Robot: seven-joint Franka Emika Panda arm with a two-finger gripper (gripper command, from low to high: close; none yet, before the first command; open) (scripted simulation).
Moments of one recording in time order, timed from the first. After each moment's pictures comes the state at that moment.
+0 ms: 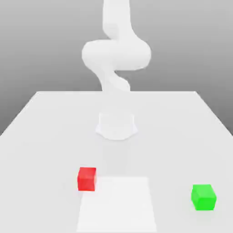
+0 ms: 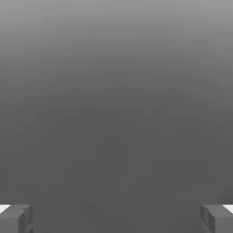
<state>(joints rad) -0.01 -0.73 -0.02 -2.36 -0.01 2.35 0.78</state>
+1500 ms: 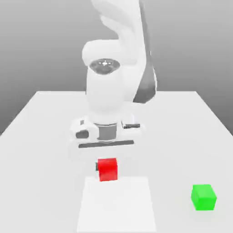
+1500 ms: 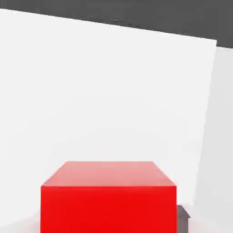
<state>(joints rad) 0.09 0.00 0.04 -2.72 -0.04 2.72 0.59</state>
